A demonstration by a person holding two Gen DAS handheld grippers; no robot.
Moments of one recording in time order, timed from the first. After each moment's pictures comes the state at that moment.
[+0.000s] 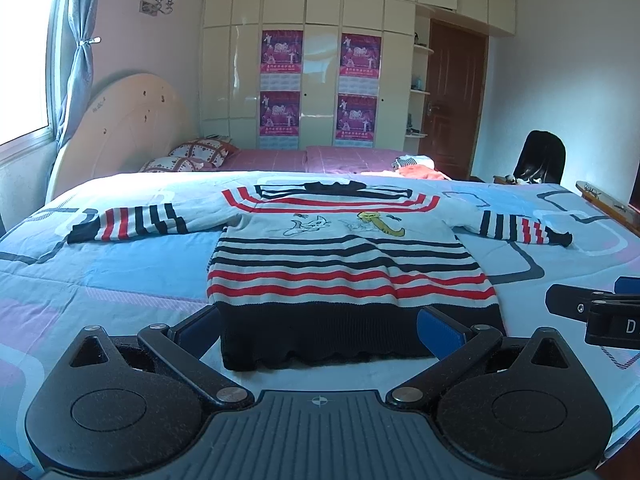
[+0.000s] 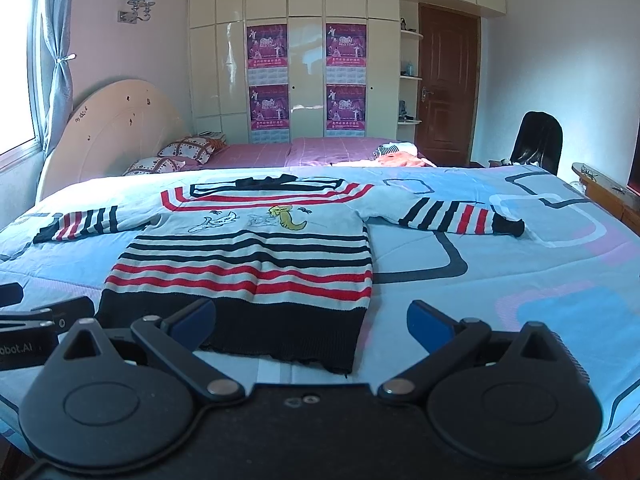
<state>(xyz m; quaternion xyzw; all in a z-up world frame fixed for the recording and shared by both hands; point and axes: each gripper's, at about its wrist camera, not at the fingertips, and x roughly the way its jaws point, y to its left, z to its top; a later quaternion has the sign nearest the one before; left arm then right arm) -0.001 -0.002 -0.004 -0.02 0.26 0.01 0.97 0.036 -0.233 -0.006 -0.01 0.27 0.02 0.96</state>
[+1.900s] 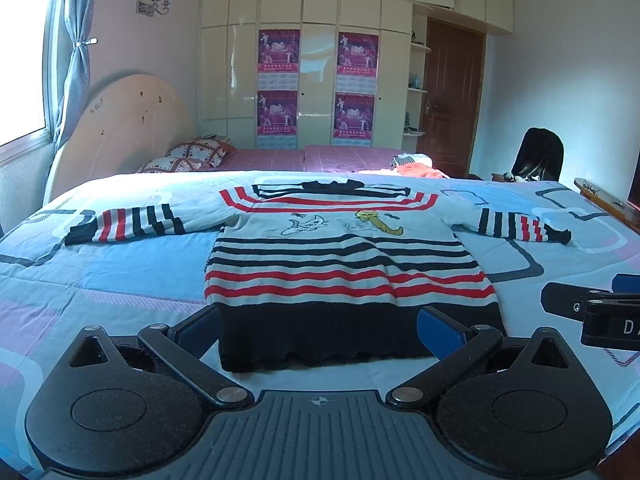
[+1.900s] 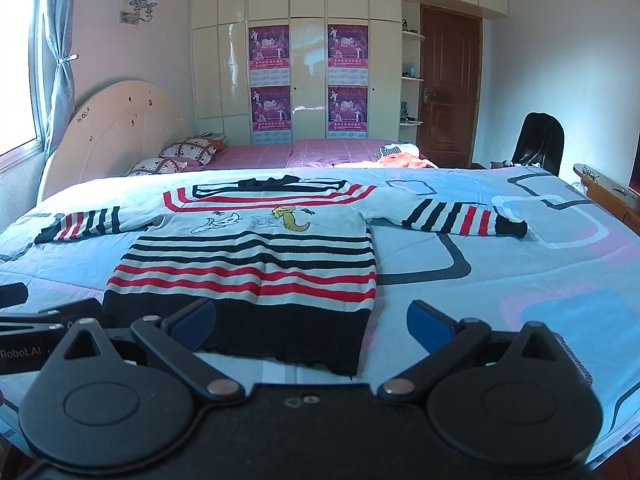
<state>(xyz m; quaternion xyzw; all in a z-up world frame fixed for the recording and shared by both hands) -0.001 -0.004 -0.006 -0.02 0.26 0.01 0.97 0.040 -0.229 -0.007 0.00 0.27 0.02 0.96</state>
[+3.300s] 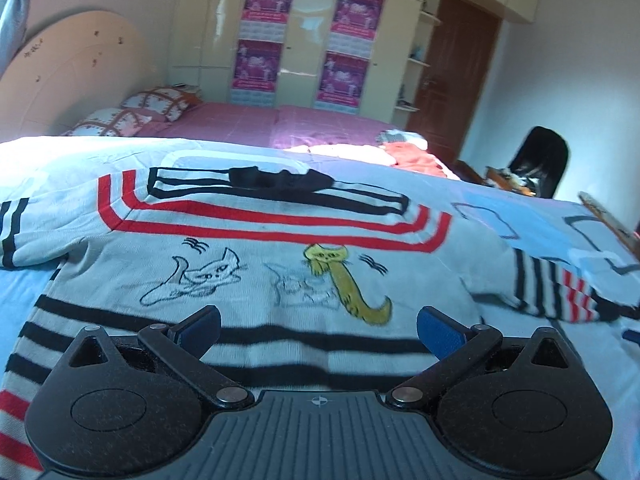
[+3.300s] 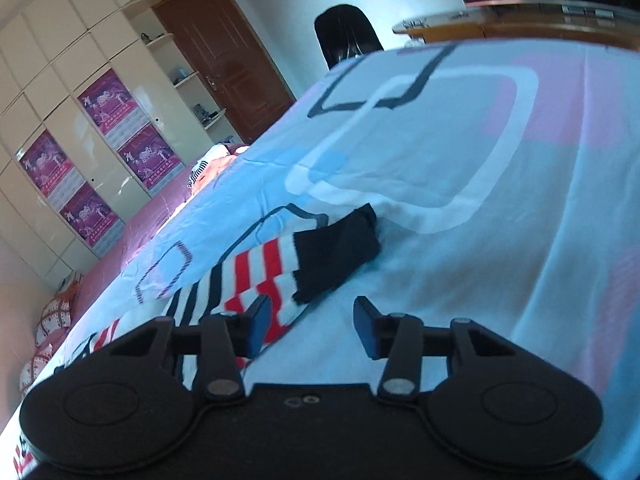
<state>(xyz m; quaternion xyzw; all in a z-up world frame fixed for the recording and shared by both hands) 0.329 -0.078 -0.066 -0.09 0.32 -0.01 0.94 0.336 -0.567 -0.122 0.32 0.26 -0.20 0.89</state>
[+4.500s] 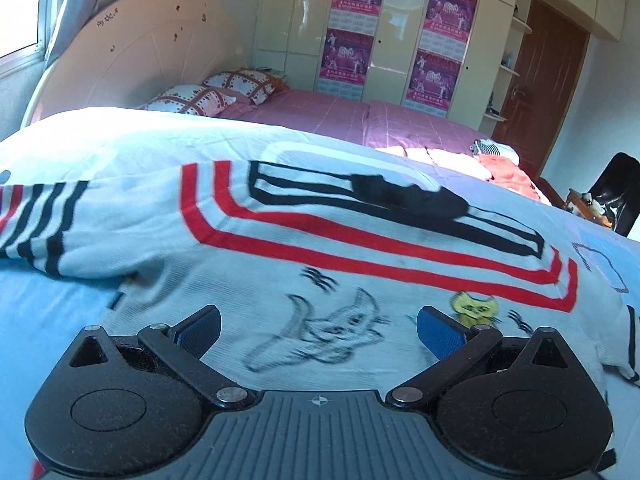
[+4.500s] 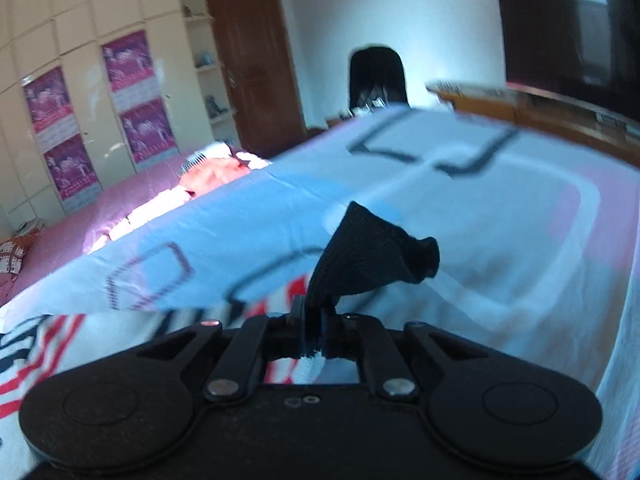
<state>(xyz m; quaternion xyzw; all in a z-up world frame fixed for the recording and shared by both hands) 0.394 0.014 -0.093 -0.11 0.34 0.10 0.93 0.416 -0.503 -0.092 0.15 0.25 -0.22 0.93</state>
